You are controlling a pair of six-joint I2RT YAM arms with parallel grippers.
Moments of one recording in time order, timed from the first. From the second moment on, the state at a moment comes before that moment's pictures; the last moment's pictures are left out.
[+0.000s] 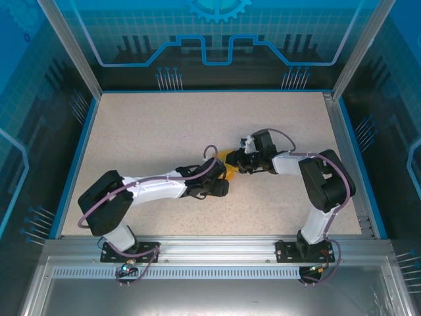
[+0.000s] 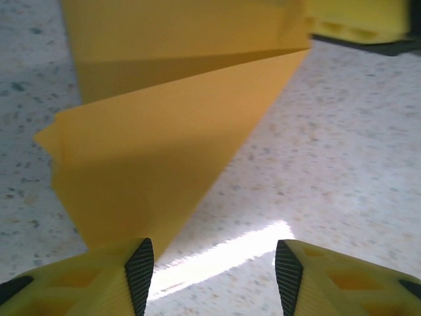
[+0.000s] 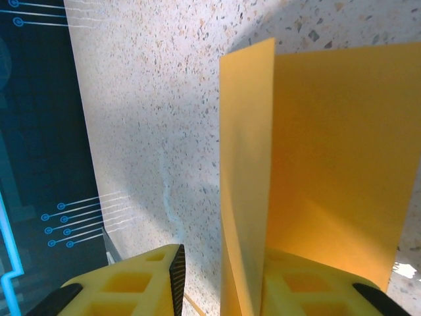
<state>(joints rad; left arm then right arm) -0.89 1.65 0.94 -0.34 -0.10 -0.73 0.38 1.79 0.86 0.10 -0.71 0.86</state>
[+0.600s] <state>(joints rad) -0.94 1.75 0.95 -0.35 -0.28 -0.73 0.38 1.80 0.88 0.09 -0.72 0.85</state>
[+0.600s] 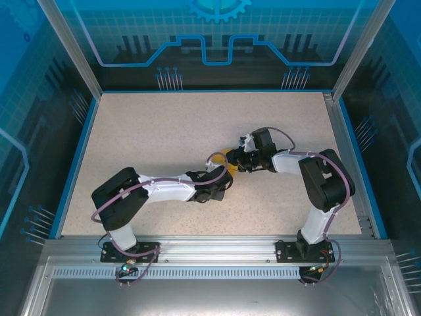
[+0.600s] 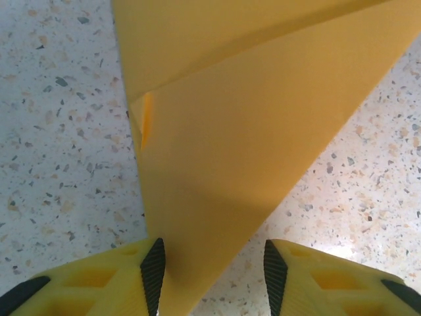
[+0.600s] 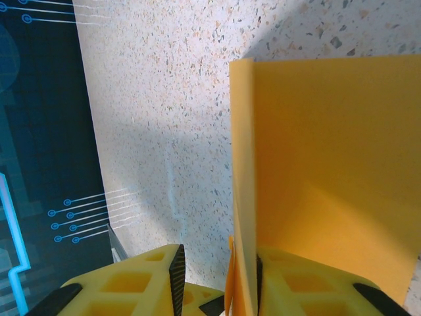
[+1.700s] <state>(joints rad) -0.94 1.75 0.97 -0.34 -0.32 -0.69 0.38 1.79 0.88 0.03 -0.70 0.84</state>
